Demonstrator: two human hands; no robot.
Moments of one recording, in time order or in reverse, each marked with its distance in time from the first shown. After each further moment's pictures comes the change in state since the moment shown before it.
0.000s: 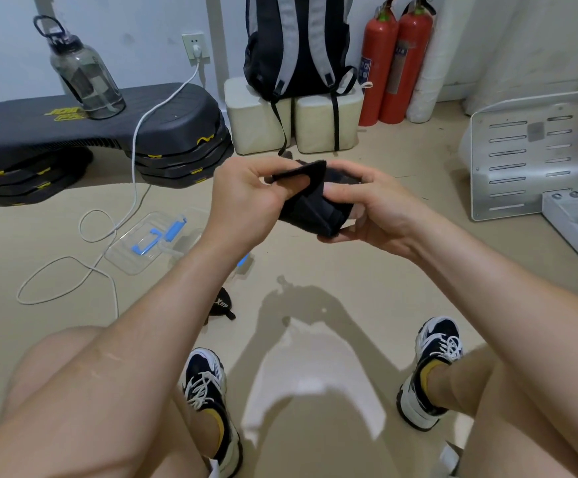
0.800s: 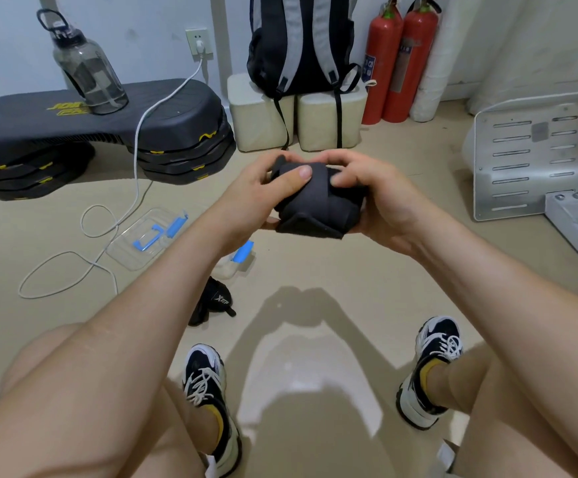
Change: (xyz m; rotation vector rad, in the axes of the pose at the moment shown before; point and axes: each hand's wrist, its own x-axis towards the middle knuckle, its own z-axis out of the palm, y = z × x) left_hand 0.007 -0.014 -0.007 -0.261 -0.322 -0.383; right_hand -0.001 -0.006 0.009 -0.060 -0.044 -0.053
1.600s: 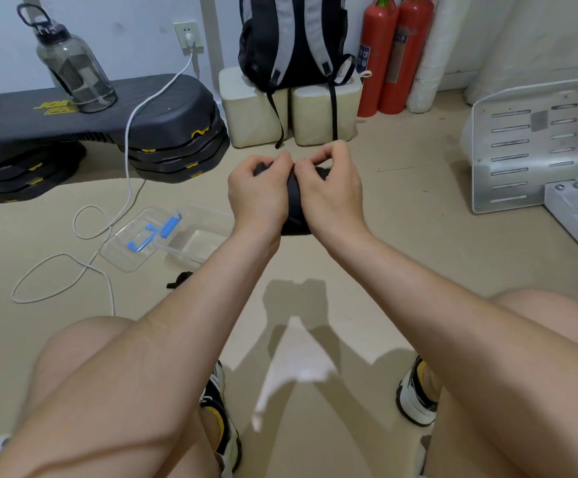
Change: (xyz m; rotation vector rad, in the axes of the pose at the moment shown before) left_hand 0.037 -0.016 0.042 -0.149 0.688 -0.062; right_hand 0.039 0.030 0.043 -0.372 0.664 -0.189
